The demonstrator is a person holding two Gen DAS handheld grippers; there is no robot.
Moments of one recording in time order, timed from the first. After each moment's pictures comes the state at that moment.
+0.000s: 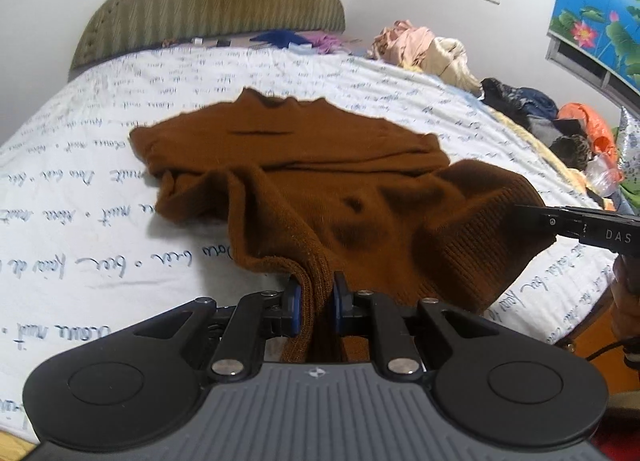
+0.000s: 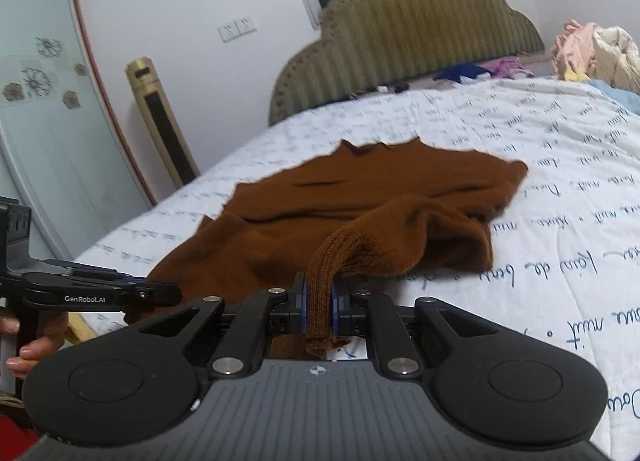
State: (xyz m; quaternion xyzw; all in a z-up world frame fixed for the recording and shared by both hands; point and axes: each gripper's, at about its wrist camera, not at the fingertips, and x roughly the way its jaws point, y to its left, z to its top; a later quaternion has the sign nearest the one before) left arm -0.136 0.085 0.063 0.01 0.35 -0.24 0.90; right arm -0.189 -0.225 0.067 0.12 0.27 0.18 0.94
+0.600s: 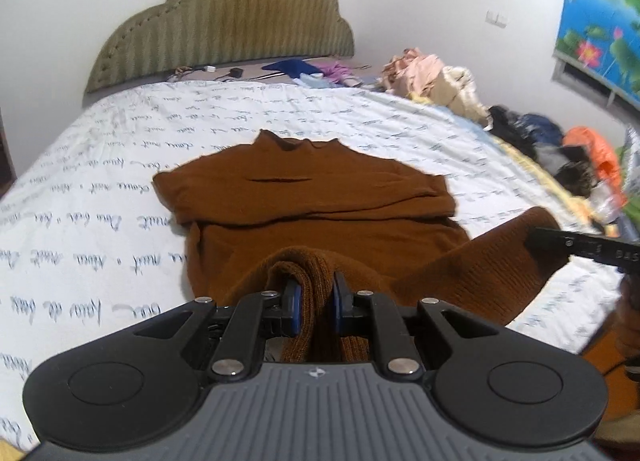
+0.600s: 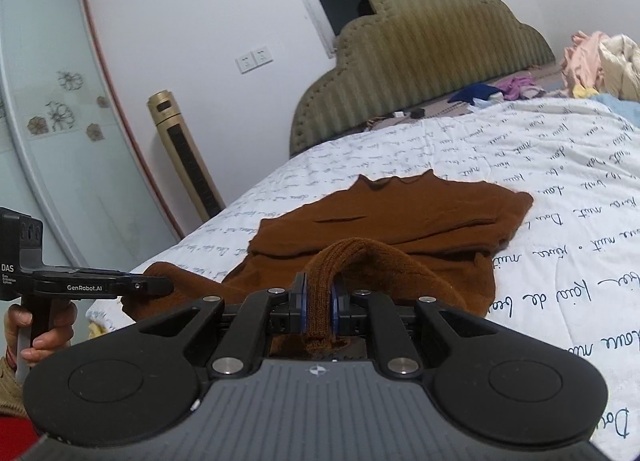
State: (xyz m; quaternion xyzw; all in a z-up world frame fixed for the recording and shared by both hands) left arm -0.118 0.087 0.102 0.02 0.33 -0.22 0.92; right arm -0.189 -0.242 0.093 0.15 0.24 0.19 0.94
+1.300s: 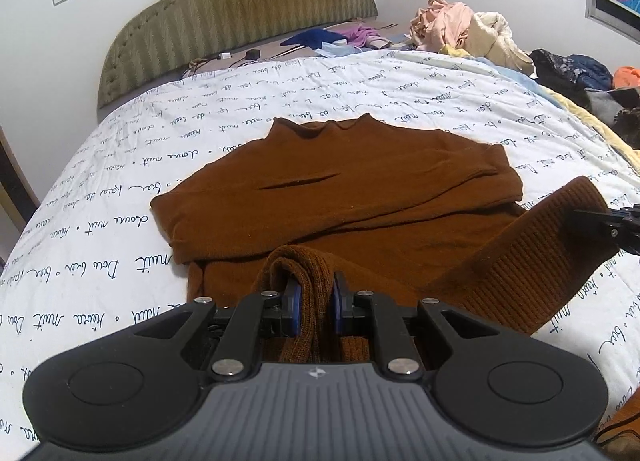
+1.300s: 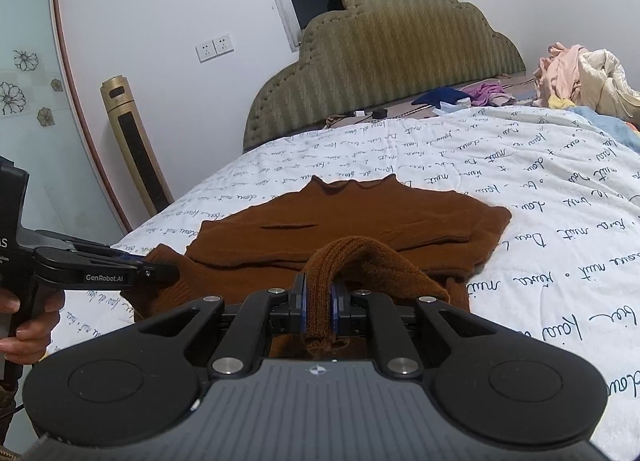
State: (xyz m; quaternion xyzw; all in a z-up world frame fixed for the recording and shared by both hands) left arm -0.050 0.024 0.084 0.11 0.36 -0.17 0.91; right arm -0.137 -0.229 0.074 0.11 0.25 0.13 0.95
